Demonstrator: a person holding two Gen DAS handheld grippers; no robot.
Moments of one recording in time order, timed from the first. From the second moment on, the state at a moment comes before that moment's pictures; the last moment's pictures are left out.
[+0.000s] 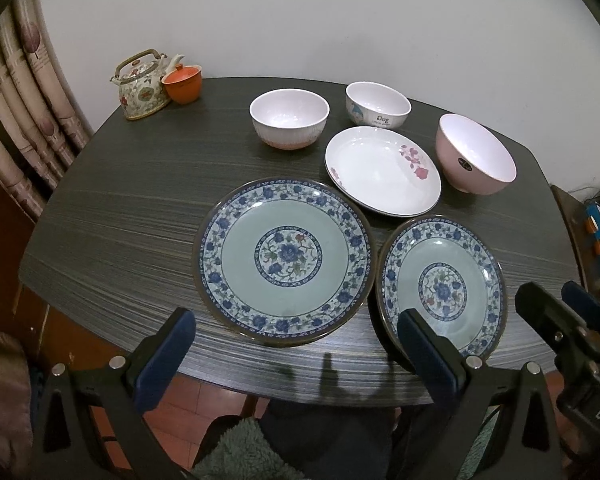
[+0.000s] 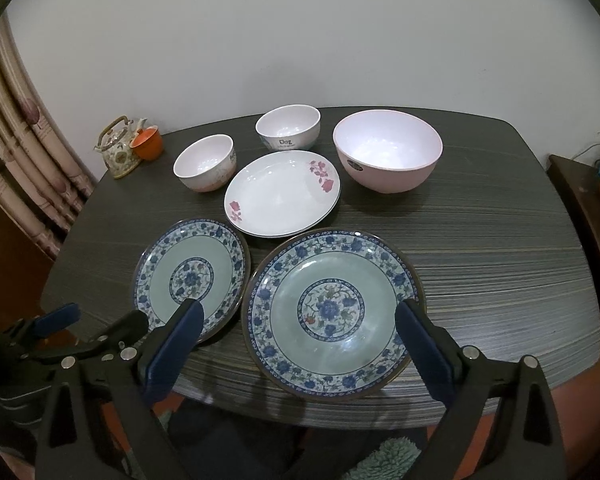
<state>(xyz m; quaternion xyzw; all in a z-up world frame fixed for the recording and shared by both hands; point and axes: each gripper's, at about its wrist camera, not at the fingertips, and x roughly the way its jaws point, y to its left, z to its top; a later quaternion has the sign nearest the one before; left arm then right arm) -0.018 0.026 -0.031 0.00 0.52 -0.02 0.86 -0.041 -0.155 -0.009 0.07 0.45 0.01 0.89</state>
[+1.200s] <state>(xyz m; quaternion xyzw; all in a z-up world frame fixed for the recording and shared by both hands) -0.018 0.029 -0.040 0.00 0.52 -0.02 0.85 -0.048 -0.150 -0.014 0.08 0.45 0.01 0.89</state>
